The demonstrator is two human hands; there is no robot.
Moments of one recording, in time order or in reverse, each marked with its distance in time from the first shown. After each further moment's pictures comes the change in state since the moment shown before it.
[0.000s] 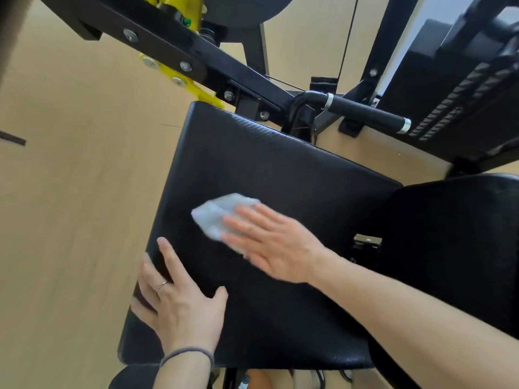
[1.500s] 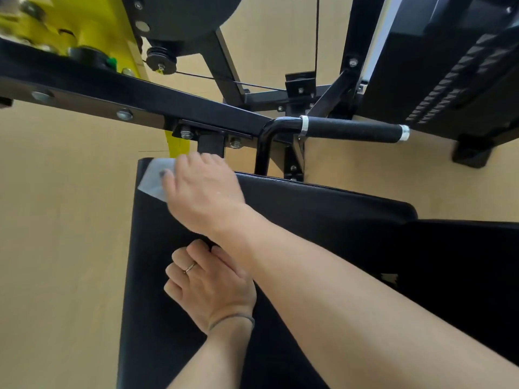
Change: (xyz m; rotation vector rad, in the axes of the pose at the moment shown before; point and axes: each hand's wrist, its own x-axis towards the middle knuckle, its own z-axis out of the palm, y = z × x) left_hand 0.092 0.124 0.049 -0.018 0.345 0.227; right_hand 0.181 0.088 -0.063 0.508 0.254 0.698
